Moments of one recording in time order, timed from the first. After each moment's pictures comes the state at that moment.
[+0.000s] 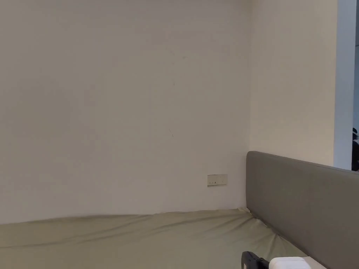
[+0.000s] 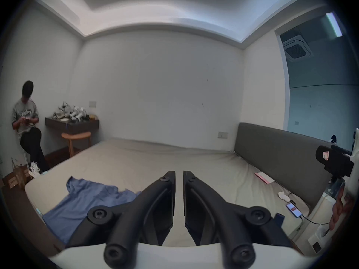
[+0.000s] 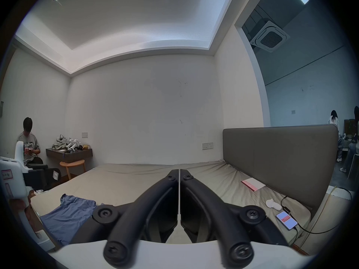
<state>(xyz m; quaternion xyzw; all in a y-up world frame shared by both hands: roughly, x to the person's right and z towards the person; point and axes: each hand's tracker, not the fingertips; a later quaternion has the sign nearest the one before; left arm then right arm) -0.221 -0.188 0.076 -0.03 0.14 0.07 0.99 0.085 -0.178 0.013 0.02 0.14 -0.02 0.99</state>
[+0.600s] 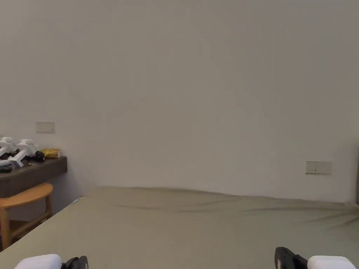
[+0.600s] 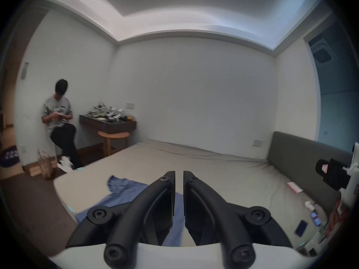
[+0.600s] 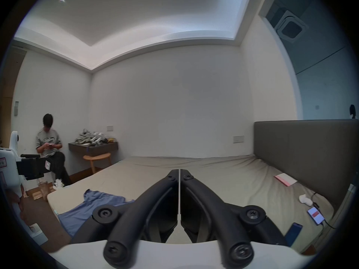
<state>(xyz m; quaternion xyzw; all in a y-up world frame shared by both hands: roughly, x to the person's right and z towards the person) -0.333 -0.193 0.158 -0.04 0.28 0.08 0.96 -0.054 -0.197 0.012 0.00 0.26 -0.01 0.96</state>
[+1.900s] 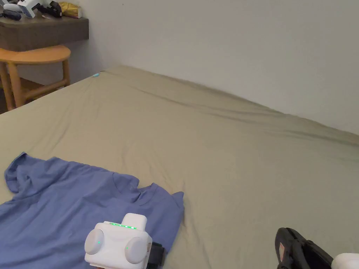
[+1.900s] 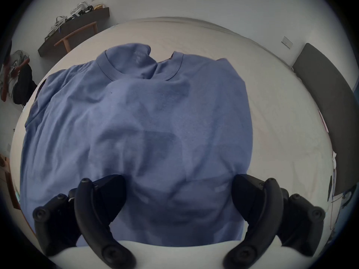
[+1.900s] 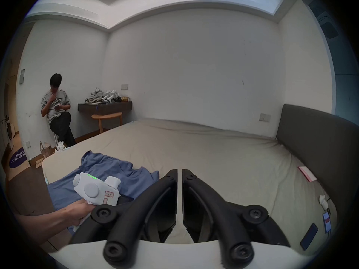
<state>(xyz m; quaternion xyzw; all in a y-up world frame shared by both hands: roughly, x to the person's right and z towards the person) -0.491 -0.508 -0.141 -0.48 0.18 0.16 0.84 -0.189 -0.301 -0.083 -0.13 0.30 0.09 0.94</state>
